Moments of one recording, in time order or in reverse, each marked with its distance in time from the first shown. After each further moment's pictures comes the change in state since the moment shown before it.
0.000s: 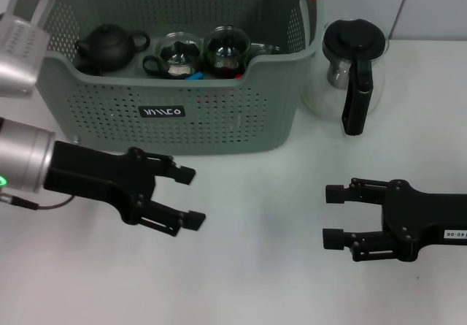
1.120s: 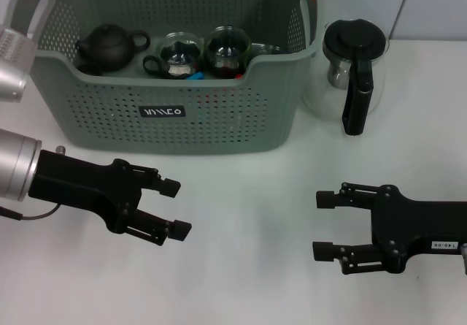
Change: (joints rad) left arm 0.007 0.012 -0.031 0.001 0.059 0.029 -0.059; right arm -0.004 0.025 0.002 0.001 -0.028 0.022 -0.140
